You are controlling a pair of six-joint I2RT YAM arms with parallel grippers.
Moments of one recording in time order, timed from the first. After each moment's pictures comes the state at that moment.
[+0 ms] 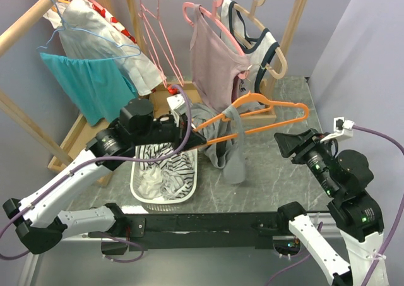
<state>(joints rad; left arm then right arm) -0.82 1.09 1.30 -0.42 0.47 -0.25 0.32 0.49 1.13 -0.78 0.01 0.61</state>
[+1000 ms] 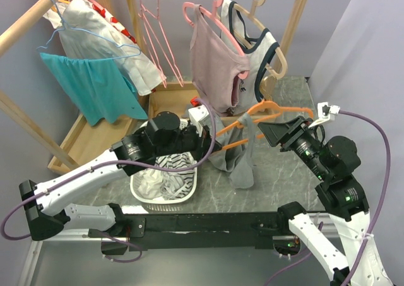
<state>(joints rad) -1.03 1.19 1.23 -0.30 0.20 -0.27 0.32 0.58 1.05 -0.47 -0.21 0.73</state>
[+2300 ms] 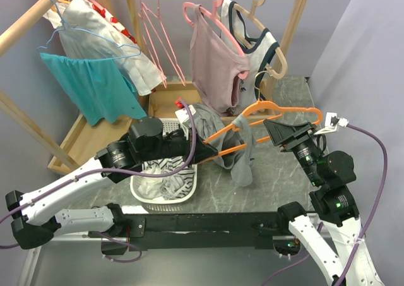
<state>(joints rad) -1.03 1.06 1.17 -0.26 0.27 -0.38 0.32 0.45 0.85 -0.23 -0.10 0.85</state>
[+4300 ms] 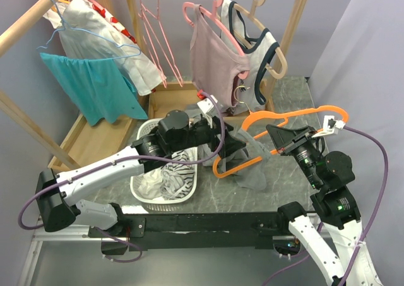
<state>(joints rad) -1.02 1.31 1.17 0.09 0.21 -0.37 0.32 0.43 0.85 -0.34 -0.07 0.79</state>
